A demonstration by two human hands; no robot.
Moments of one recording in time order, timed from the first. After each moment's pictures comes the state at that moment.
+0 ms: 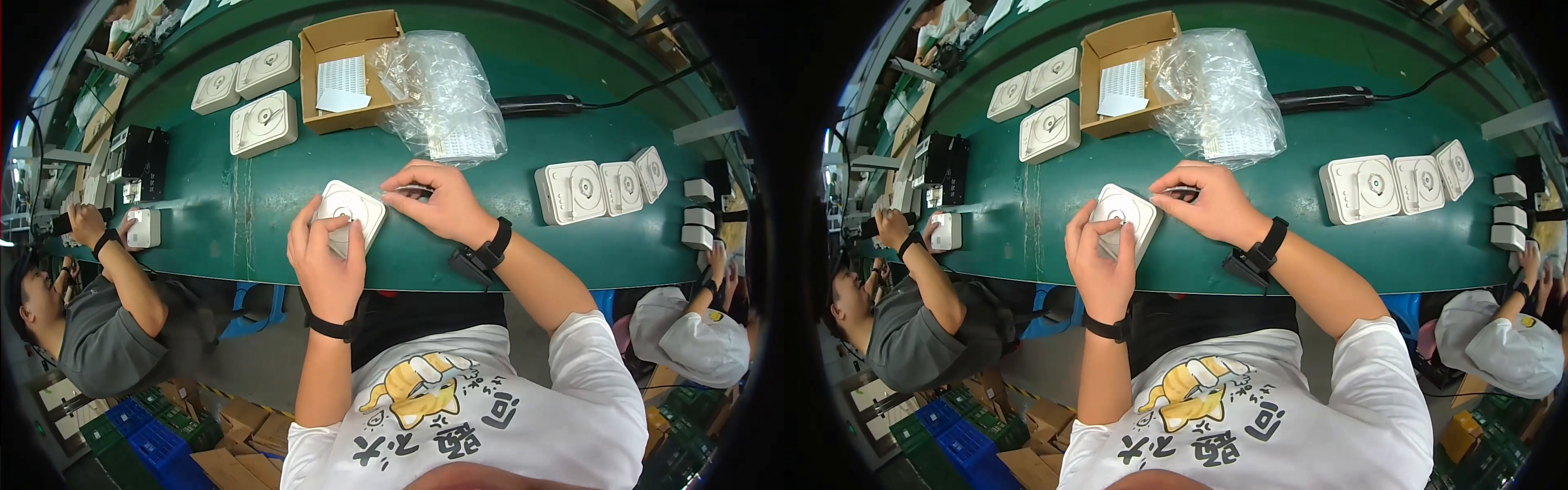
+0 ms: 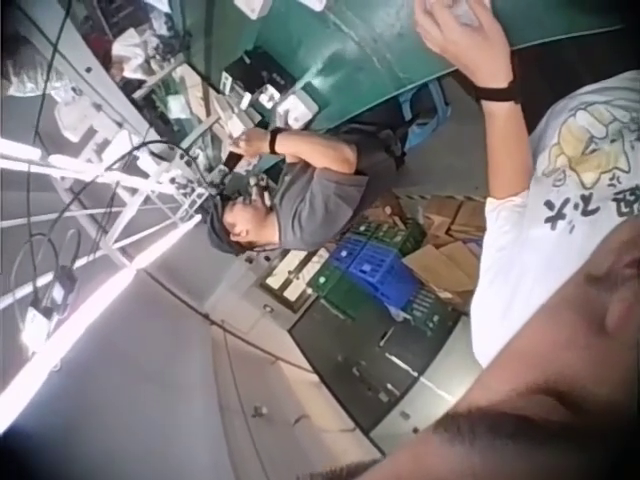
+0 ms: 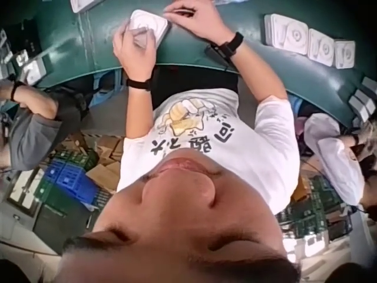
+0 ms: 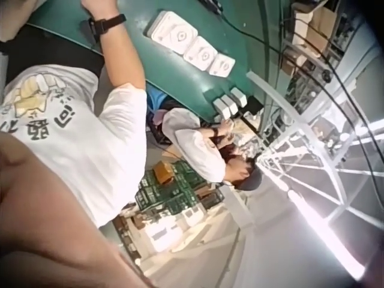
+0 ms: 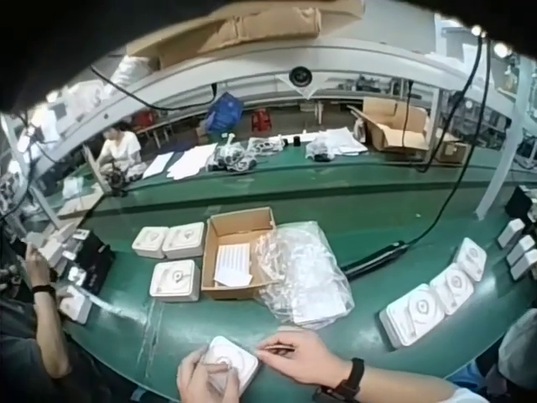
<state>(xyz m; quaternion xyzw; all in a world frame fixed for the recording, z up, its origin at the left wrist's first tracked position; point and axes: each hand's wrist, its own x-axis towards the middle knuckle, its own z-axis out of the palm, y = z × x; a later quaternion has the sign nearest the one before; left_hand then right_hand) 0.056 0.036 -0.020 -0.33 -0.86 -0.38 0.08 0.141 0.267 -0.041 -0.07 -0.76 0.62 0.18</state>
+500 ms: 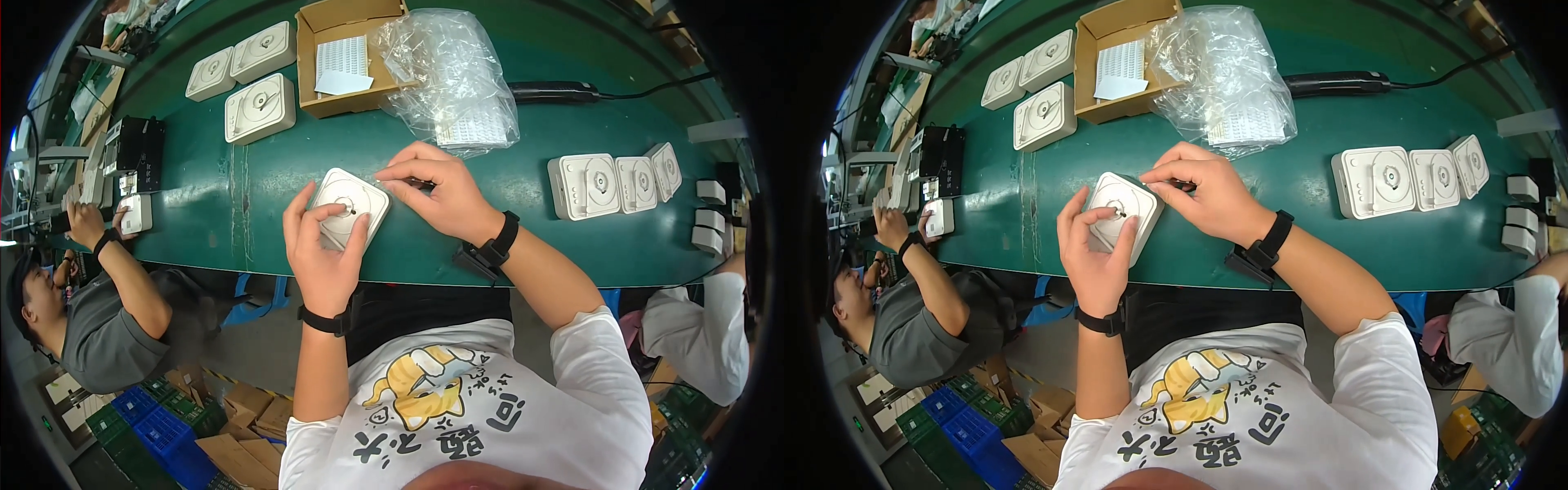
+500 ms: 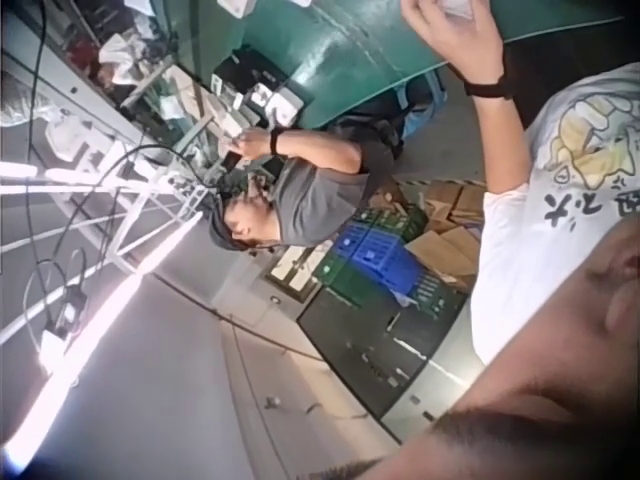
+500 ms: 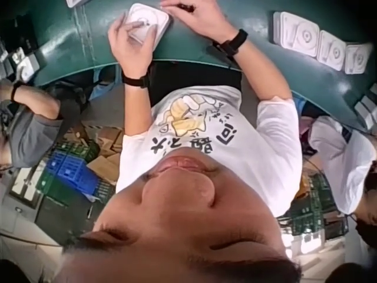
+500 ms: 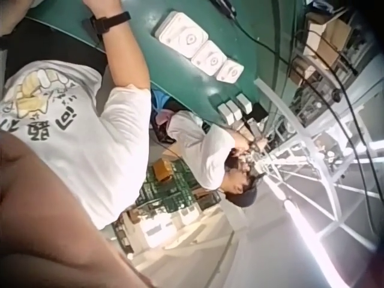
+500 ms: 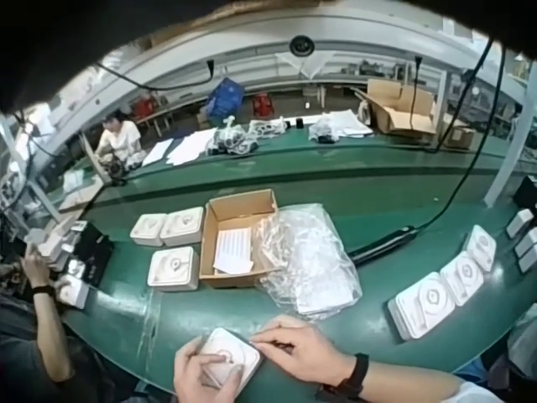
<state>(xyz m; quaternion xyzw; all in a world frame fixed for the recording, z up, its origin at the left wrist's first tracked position) 0.057 0.041 -0.005 -0.30 -0.83 -0.47 0.03 0.140 0.261 -0.040 -0.06 -0.76 0.61 0.21</state>
